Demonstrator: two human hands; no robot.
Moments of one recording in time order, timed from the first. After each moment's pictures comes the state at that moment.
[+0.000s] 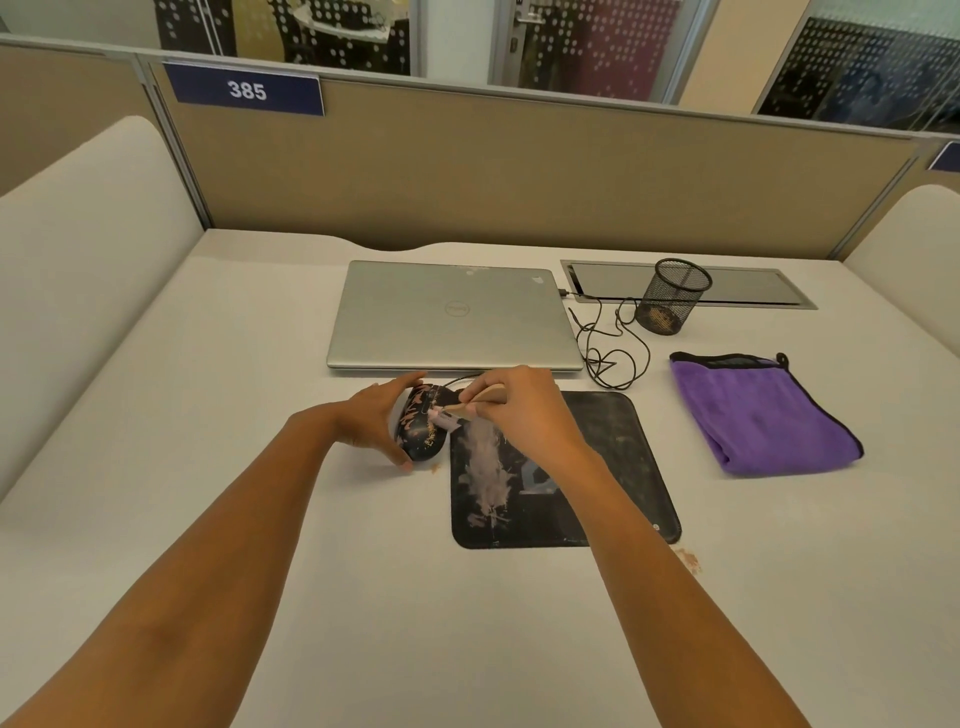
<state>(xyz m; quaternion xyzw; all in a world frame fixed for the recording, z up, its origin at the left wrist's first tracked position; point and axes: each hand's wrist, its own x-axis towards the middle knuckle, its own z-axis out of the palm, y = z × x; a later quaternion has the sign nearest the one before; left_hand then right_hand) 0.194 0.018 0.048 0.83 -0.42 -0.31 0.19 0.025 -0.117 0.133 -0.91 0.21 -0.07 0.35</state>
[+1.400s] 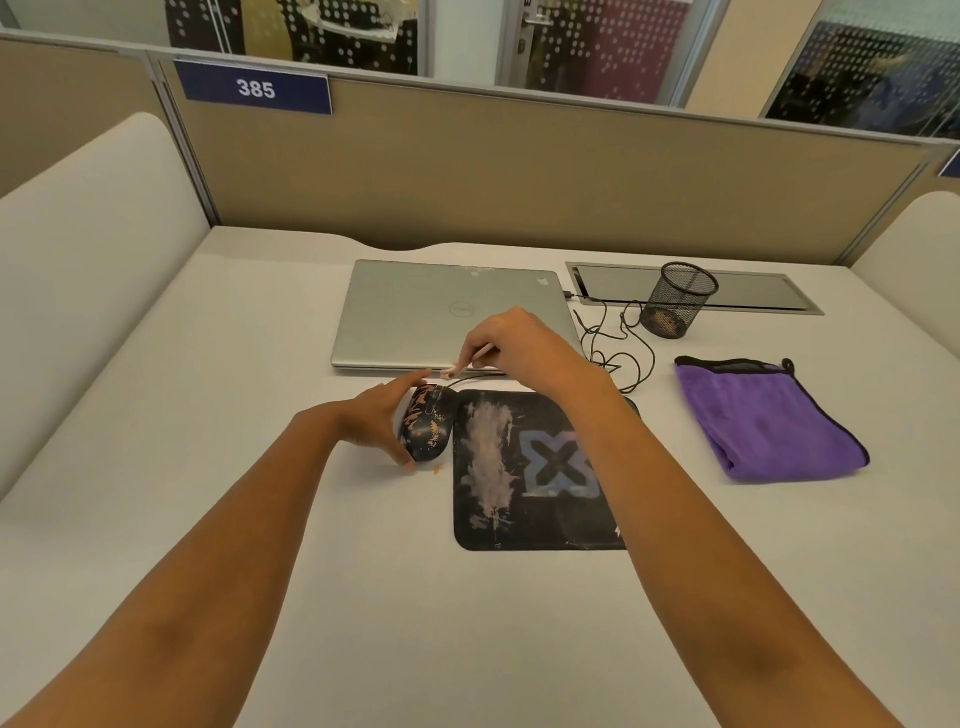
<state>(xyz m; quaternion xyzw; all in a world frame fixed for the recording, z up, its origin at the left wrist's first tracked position) 0.191 0.017 0.051 0.82 -0.43 -0.31 0.20 0.071 -0.149 0.161 -0.98 0.05 -0.01 0.19</state>
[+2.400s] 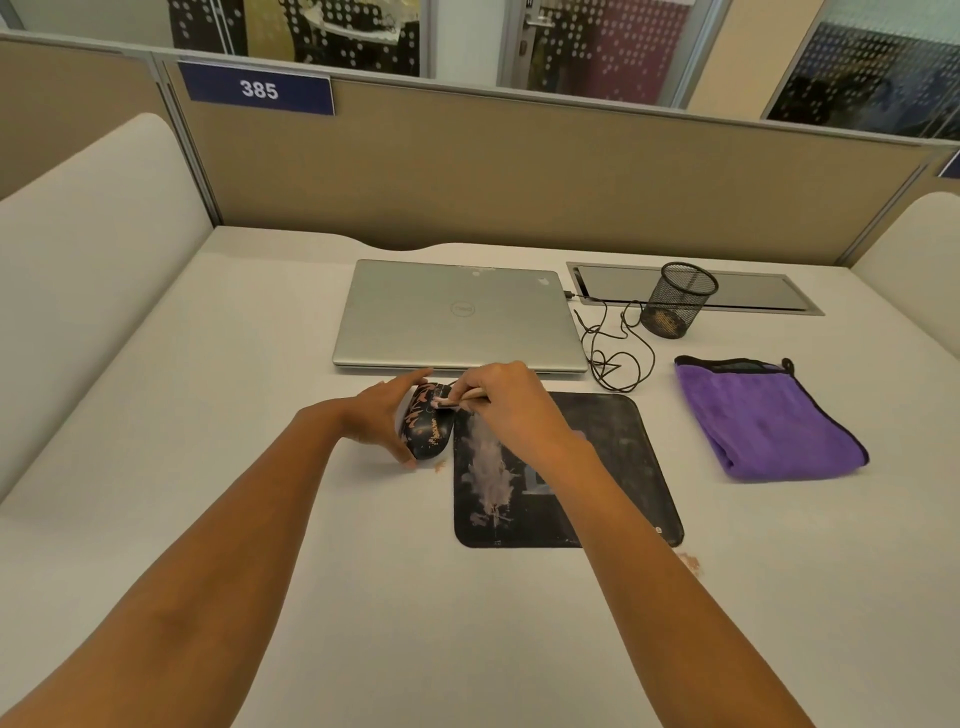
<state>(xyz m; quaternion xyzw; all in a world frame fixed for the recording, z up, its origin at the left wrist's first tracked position) 0.195 0.017 0.047 0.83 -0.43 -0.30 0.18 0.030 -0.104 0.146 -0.96 0.13 -0.03 0.25</state>
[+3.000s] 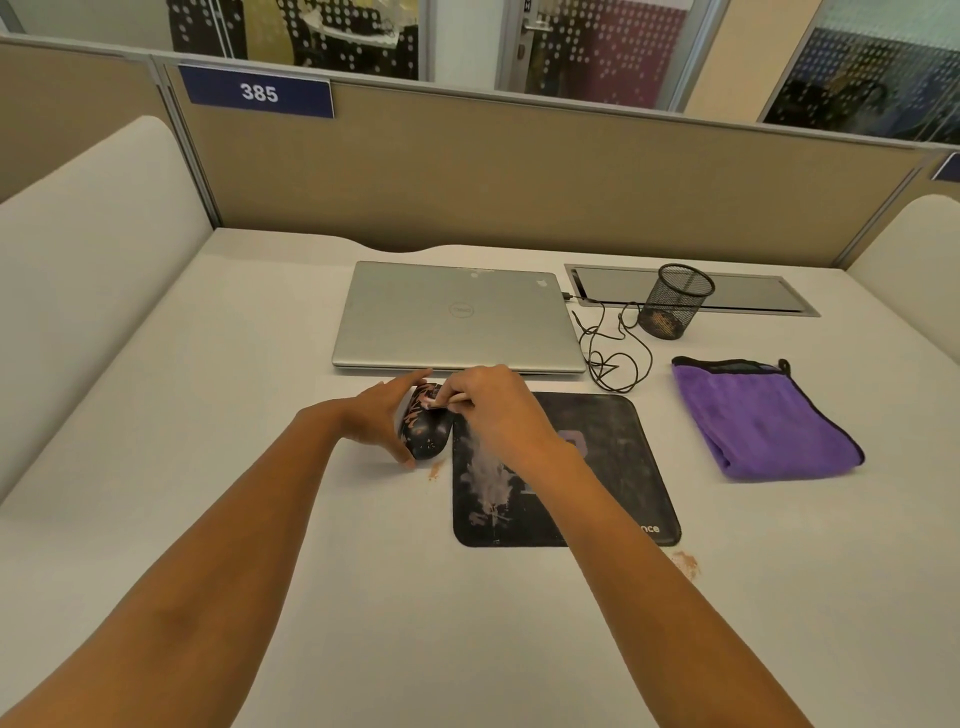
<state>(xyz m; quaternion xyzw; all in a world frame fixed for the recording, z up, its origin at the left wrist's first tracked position) 0.195 0.017 0.046 0.83 -0.43 -0.31 0.19 0.031 -0.092 0.146 -0.97 0.10 -0.03 0.23</state>
